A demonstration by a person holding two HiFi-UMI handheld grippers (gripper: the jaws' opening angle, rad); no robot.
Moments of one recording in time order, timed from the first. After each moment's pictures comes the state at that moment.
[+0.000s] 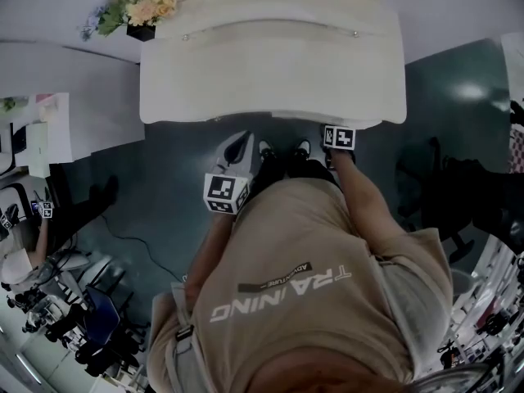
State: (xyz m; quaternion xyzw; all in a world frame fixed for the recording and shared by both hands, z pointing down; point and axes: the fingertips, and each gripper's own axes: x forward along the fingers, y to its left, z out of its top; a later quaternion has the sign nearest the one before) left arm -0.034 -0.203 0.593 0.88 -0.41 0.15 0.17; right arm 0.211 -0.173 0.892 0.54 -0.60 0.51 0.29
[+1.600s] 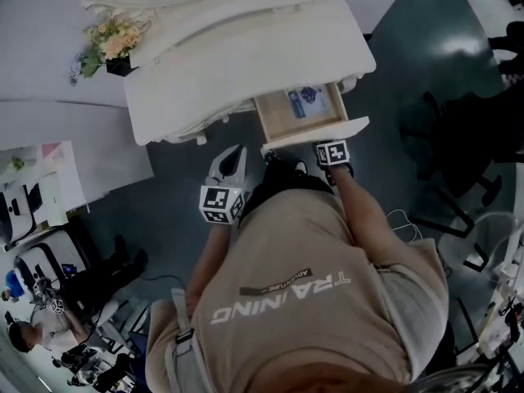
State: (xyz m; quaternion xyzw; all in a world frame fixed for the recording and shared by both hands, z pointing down) left arm -0.019 -0.061 0.578 0.92 -0.31 0.18 0.14; right arm 0.187 0.033 0.880 0.54 -0.62 0.51 0.27
